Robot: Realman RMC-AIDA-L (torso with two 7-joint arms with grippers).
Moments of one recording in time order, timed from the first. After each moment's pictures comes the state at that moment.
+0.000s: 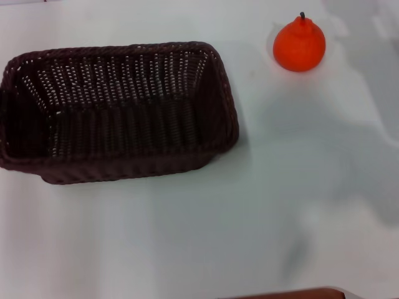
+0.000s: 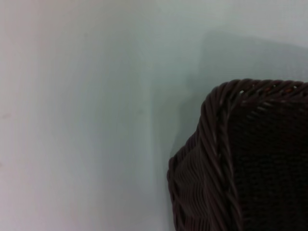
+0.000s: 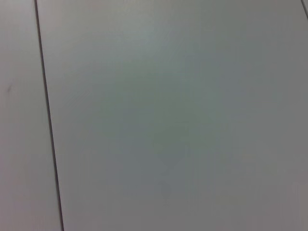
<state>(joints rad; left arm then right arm) -0.71 -2.02 -2.40 -1.16 2.79 -1.80 0.29 0.55 2.09 0.05 -0.10 1.81 1.33 0.50</state>
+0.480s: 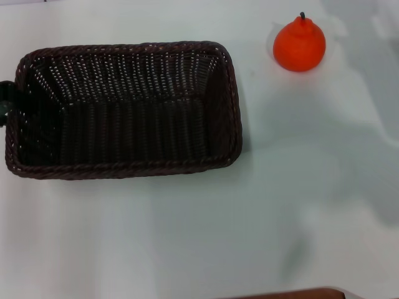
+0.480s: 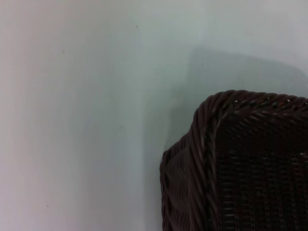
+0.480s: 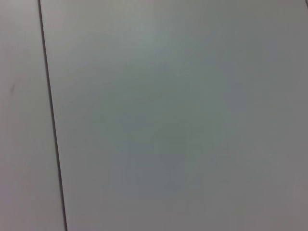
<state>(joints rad) -0.69 -2.03 -2.40 -1.18 2.72 -1.77 0.31 0.55 2.09 0.05 -0.10 1.81 1.33 0.50</state>
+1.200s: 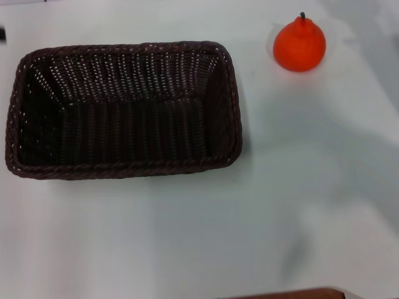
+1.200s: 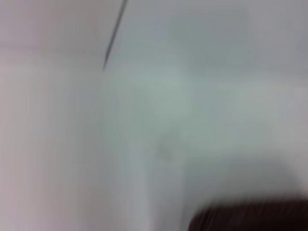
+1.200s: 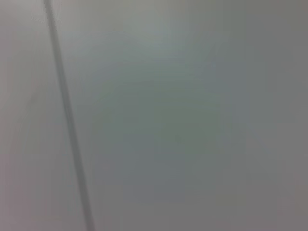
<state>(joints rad) -0.64 -2.00 -2.48 -1.44 2.60 -1.76 0.43 0.49 2.08 -0.09 -0.29 1.73 1.35 0.78</state>
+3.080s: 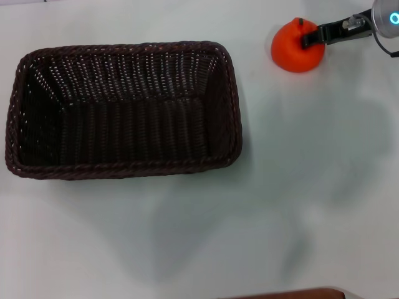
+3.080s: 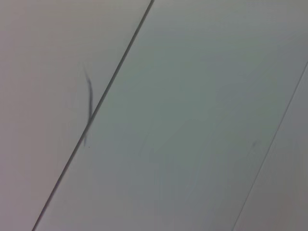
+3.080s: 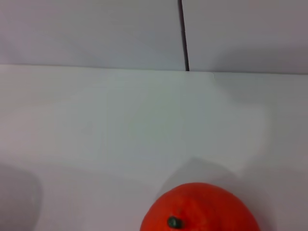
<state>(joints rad) -0.20 -2.17 -2.54 -1.24 1.48 -1.43 1.22 0.80 2.08 -0.76 -0.76 0.38 1.01 2.52</state>
